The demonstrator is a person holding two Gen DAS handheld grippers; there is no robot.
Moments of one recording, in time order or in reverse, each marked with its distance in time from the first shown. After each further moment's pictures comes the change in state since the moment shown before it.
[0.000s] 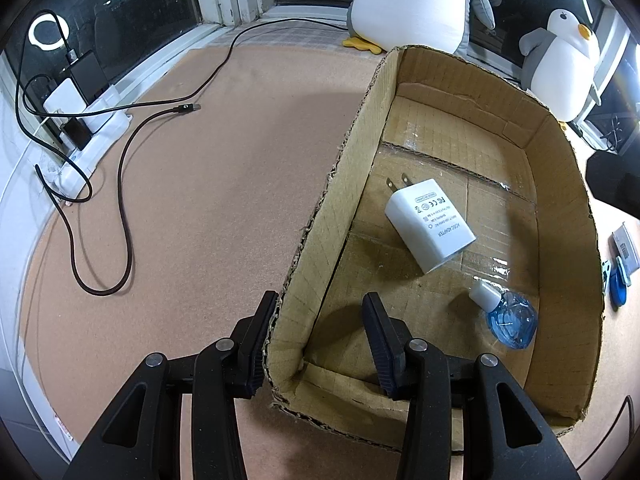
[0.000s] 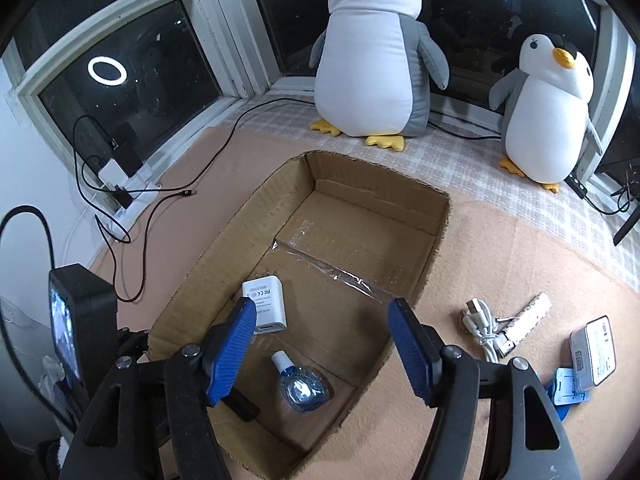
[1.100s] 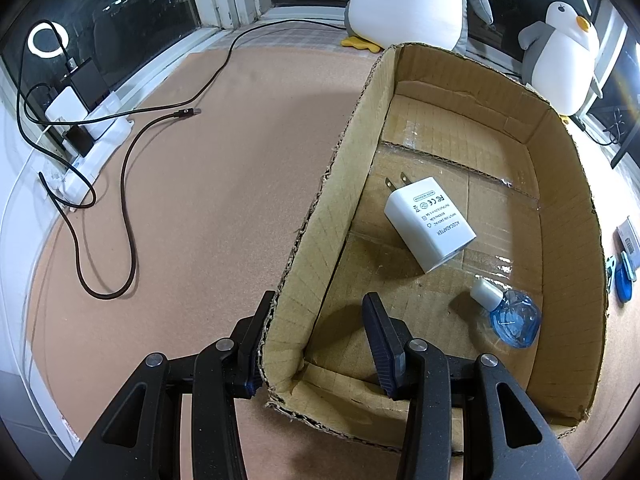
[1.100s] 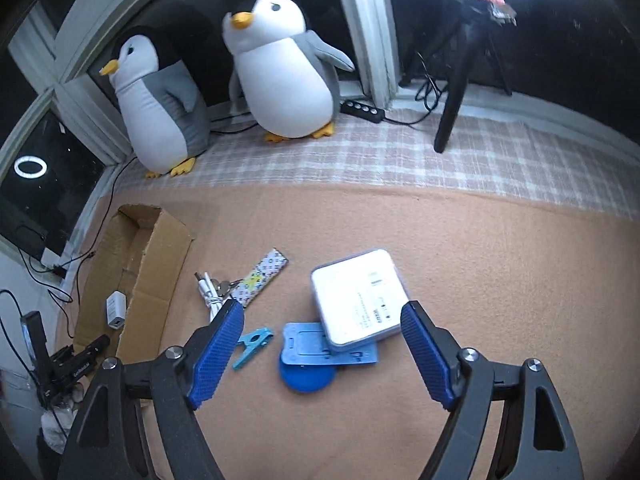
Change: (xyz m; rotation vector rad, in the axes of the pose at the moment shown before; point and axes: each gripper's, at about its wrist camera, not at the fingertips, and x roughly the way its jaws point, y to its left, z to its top) left arm 0.001 -0.002 0.001 0.016 0.001 0.023; right arm -0.083 -0.252 -0.047 0.349 0.027 -0.119
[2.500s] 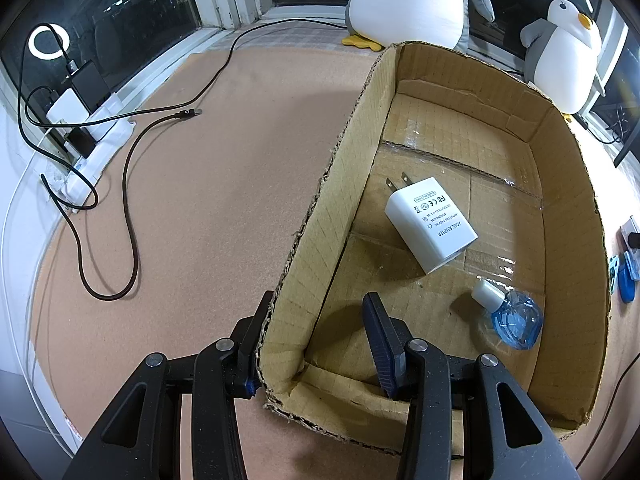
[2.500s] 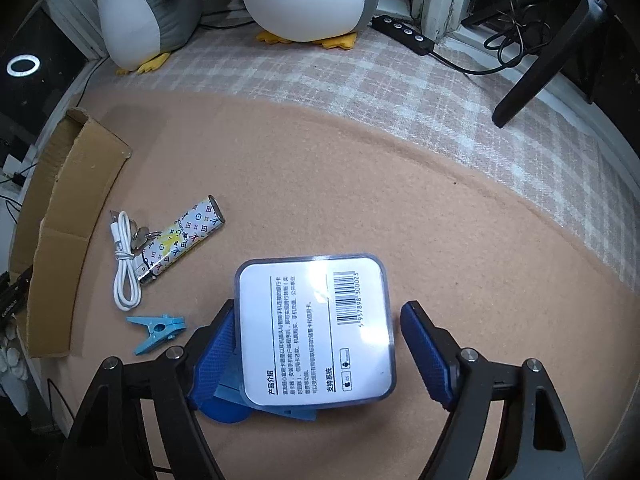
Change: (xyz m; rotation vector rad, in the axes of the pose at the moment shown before) left arm 0.000 -0.002 0.001 0.004 0.004 0.016; right arm 0.094 -0.010 0.018 -0.255 0.279 -0.069
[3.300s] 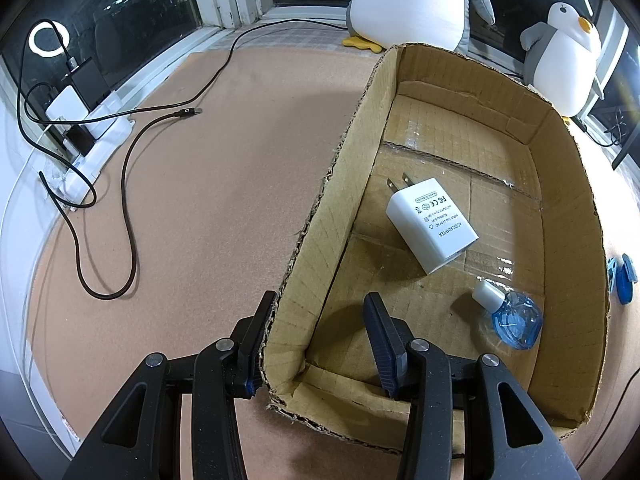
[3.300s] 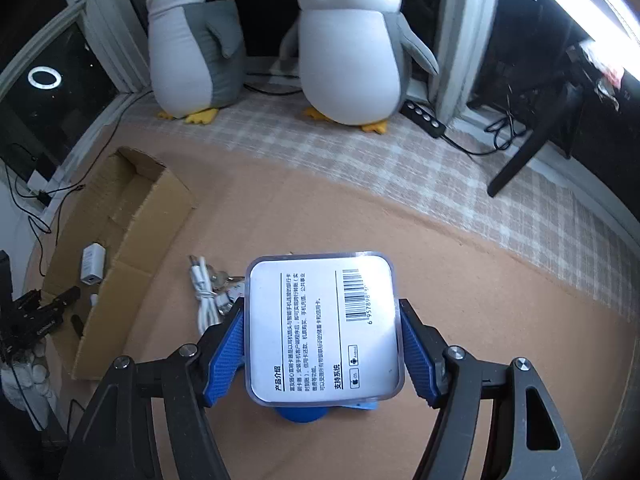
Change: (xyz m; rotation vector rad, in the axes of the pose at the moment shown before) left arm 0.001 0.000 -0.001 -0.007 -0.004 -0.010; right arm -0.064 0.056 0.002 -0.022 -0.202 -0.013
